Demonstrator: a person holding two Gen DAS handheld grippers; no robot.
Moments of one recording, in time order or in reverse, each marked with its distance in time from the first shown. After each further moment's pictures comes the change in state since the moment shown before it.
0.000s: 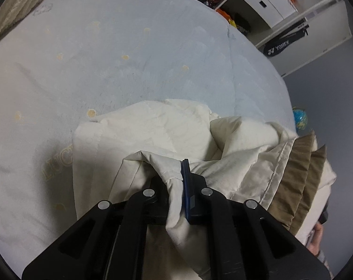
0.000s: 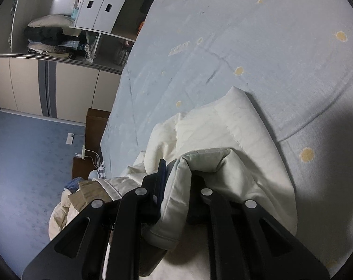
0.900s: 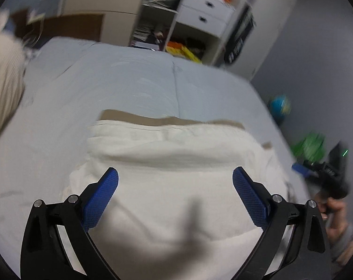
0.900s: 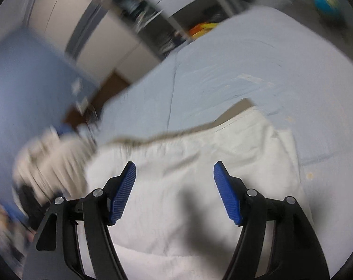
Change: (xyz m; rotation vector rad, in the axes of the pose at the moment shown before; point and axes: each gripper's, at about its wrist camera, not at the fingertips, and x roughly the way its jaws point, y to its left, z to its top) left arm -0.077 -0.145 -0.039 0.417 -0.227 0.070; right arm -0.028 0.136 -0.072 -0.587 -0.008 -0.132
